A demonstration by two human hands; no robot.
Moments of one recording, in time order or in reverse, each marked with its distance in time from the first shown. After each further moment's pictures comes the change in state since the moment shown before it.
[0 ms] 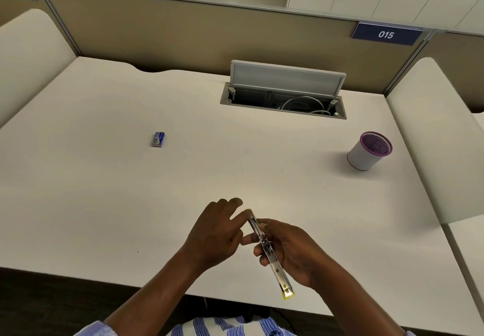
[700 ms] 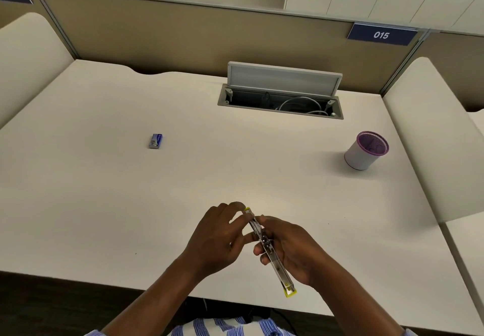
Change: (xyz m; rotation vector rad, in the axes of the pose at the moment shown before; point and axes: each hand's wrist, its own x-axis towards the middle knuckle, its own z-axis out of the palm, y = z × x) left_hand -0.005 0.006 0.009 -0.126 0.141 0.034; right_hand 0.000 -0.001 -0.002 0.009 0.038 -0.024
